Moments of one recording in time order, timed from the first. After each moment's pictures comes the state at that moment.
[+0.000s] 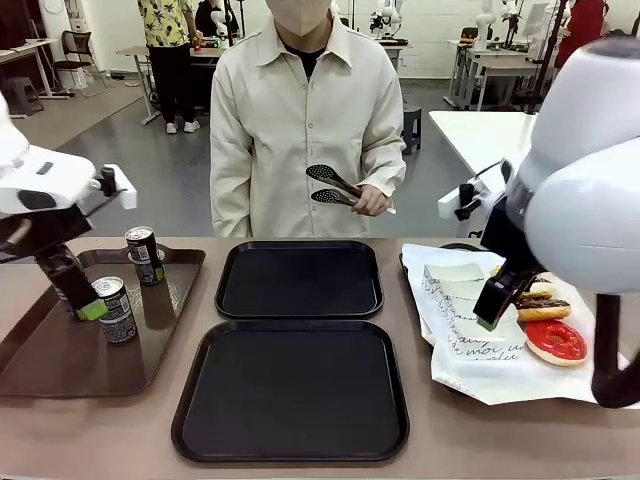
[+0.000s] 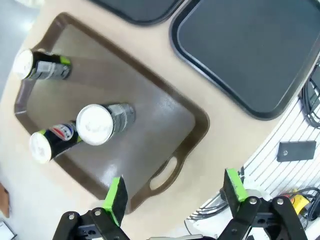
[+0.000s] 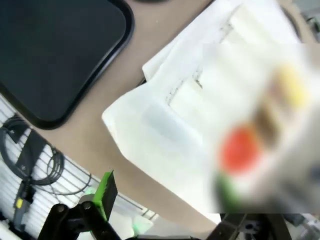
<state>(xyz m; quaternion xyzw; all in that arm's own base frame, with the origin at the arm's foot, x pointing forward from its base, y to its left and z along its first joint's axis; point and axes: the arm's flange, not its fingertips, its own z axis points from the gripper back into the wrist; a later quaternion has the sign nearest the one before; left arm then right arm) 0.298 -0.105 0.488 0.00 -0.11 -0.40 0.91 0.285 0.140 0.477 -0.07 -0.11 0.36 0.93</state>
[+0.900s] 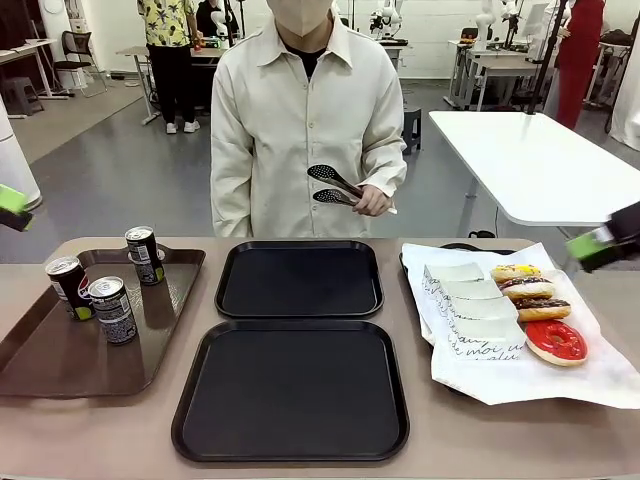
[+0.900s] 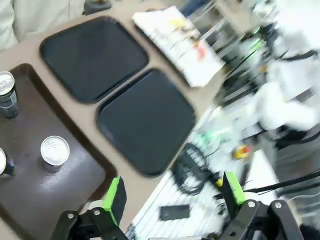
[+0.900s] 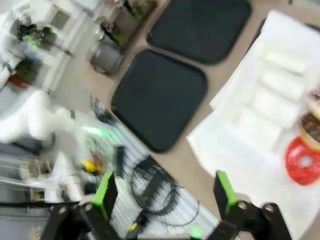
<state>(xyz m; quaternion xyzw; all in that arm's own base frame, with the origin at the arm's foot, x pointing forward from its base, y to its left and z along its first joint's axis) 0.316 0.049 0.538 -0.45 -0.19 -0.26 0.84 0.283 -0.058 0.510 0.40 -0.17 0.20 0.88</state>
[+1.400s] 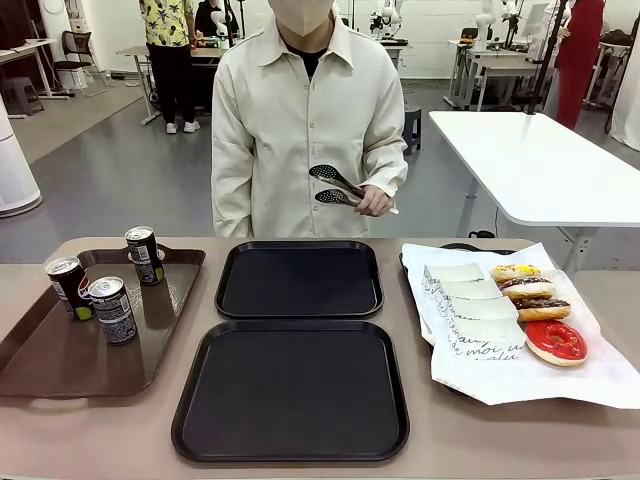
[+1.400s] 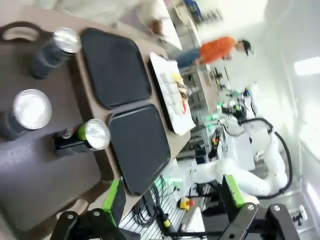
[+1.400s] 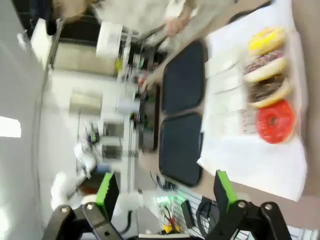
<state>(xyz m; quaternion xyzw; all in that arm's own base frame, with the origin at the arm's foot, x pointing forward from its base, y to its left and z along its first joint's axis) 0.348 0.164 0.450 -0.57 -0.16 -0.04 0.80 0.255 -0.228 0.478 0.52 -0.20 -0.12 0.82</state>
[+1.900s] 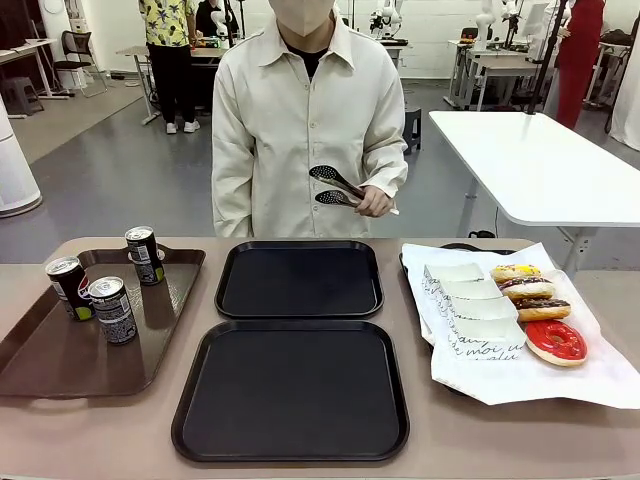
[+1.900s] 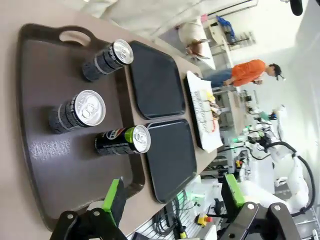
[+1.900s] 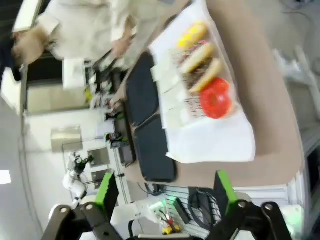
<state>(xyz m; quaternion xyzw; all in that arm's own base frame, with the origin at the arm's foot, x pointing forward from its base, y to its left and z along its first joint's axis) 0.344 0.190 0.455 -0.50 -0.19 0.02 0.84 0.215 -0.273 0.475 0.45 -0.15 -0.23 0.85</state>
